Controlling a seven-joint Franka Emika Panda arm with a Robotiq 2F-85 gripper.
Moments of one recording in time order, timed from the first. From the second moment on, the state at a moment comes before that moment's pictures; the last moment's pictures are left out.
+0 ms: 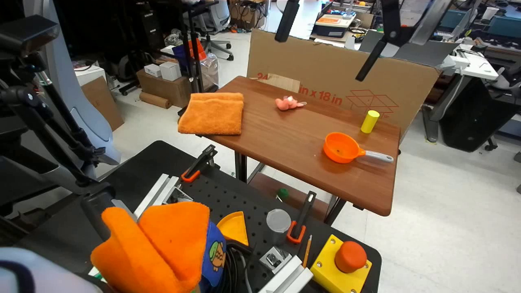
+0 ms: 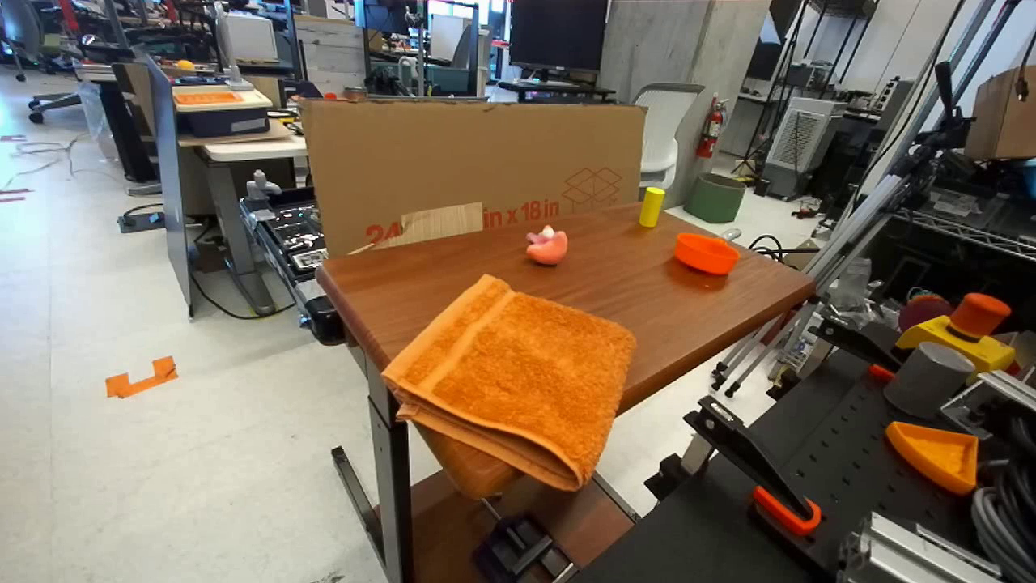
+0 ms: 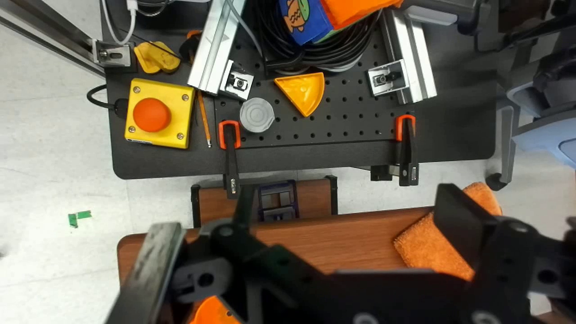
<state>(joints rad) -0.05 -0.49 -0.24 -2.48 -0.01 1.73 -0.28</state>
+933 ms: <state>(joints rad) -0.04 -0.45 -0.06 -2.57 -0.12 1.95 -0.09</state>
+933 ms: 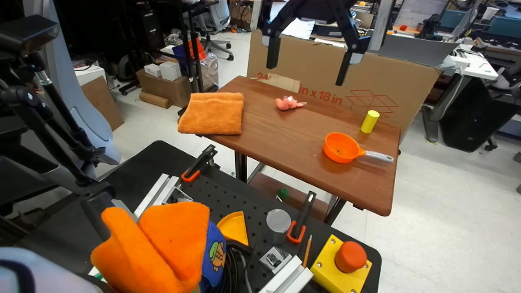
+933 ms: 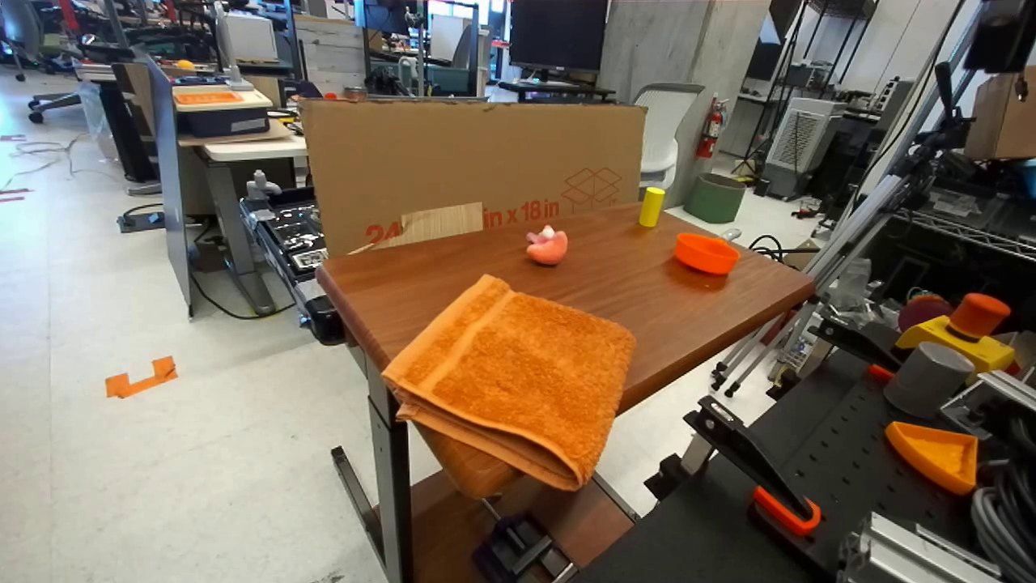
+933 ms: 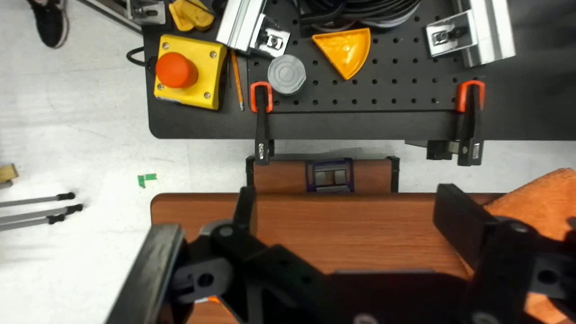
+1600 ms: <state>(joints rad) -0.05 -0.09 0.01 -2.40 -0.26 2.12 0.08</state>
